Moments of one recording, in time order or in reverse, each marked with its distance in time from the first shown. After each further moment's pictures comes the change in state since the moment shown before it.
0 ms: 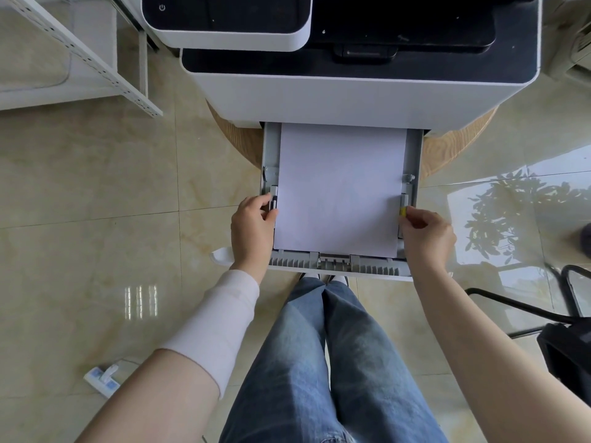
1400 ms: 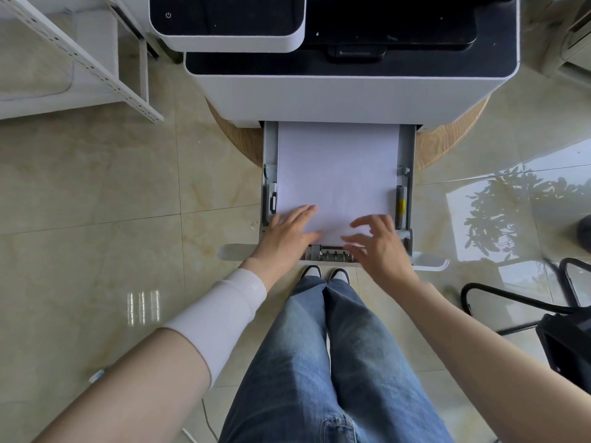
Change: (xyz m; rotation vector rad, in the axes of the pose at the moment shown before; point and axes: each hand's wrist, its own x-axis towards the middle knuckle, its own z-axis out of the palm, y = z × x) left_hand -0.024 0.012 0.003 0.547 -0.577 0.626; right_hand -0.034 0.027 0.020 -0.382 -0.304 -0.882
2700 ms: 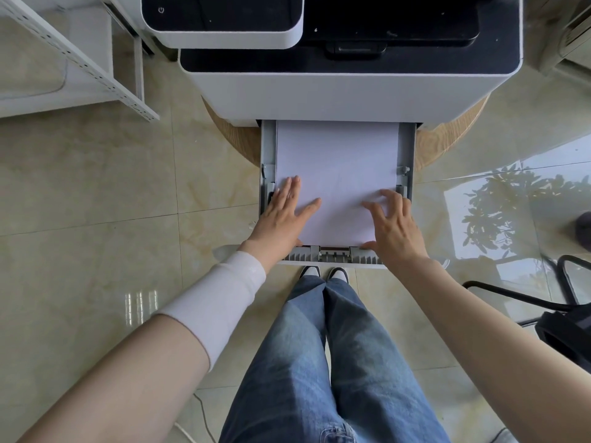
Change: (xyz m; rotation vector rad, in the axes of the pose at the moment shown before) left_hand 0.020 -0.018 0.000 0.173 -0.066 -0.004; right_hand 0.024 0.005 -0.023 -0.300 -0.209 0.184
